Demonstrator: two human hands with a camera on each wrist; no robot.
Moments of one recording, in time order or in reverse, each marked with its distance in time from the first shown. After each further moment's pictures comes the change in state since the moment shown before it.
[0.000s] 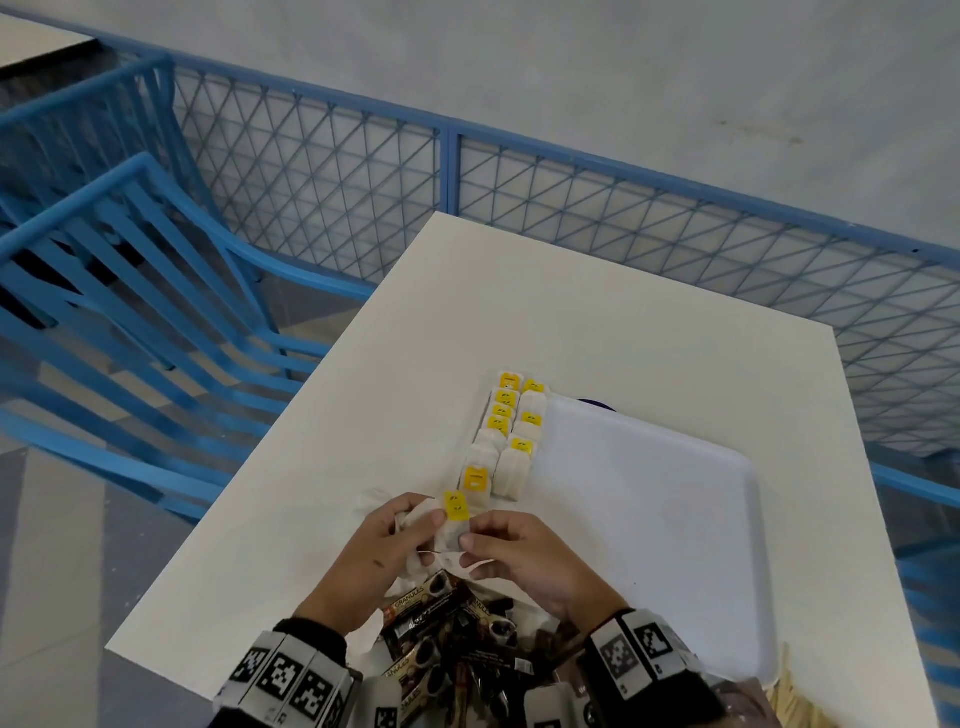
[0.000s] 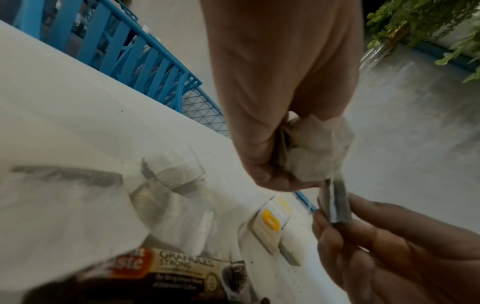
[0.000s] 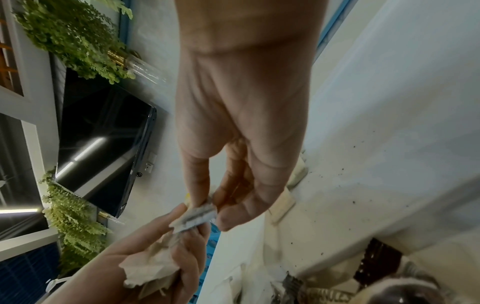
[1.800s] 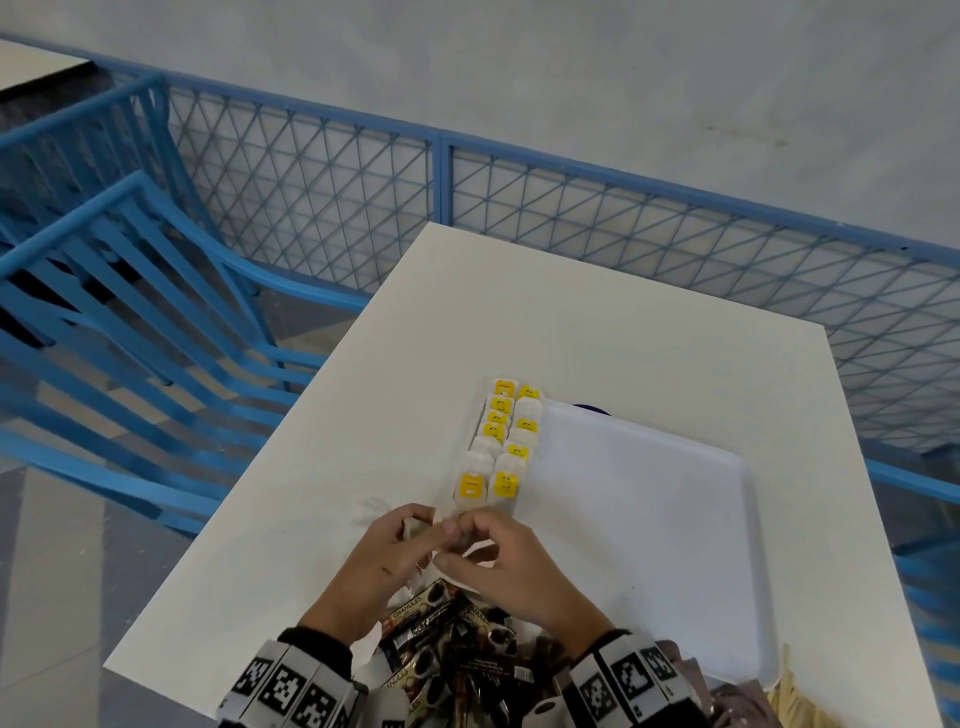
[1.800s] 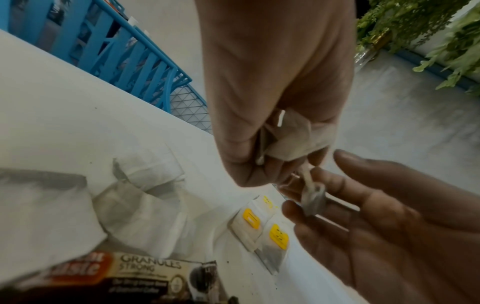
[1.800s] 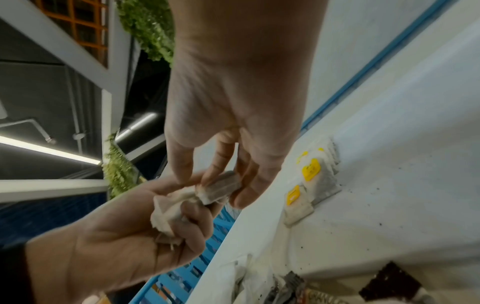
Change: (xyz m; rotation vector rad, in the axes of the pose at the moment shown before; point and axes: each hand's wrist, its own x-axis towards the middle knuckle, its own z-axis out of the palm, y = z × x) left_hand -0.001 0.011 0.012 0.122 0.065 -0.024; right_hand -0.012 -0.002 0.014 -0.454 0.082 -0.411
